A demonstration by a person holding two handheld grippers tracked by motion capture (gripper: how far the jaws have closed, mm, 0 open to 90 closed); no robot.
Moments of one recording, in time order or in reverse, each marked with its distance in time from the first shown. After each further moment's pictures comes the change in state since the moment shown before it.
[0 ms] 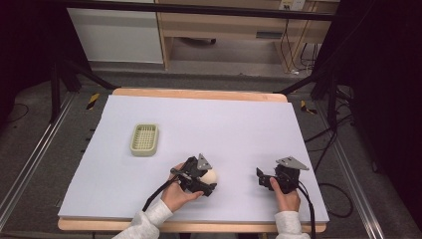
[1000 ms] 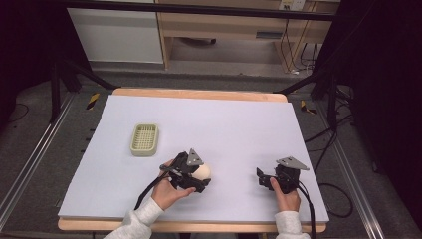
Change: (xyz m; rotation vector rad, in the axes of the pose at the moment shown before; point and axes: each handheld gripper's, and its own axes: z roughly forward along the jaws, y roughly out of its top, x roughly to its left) left arm 0.013 0.001 -0.035 -0.046 0.012 -0.018; right arm 0.000 0.000 0.000 -0.002 0.001 0.006
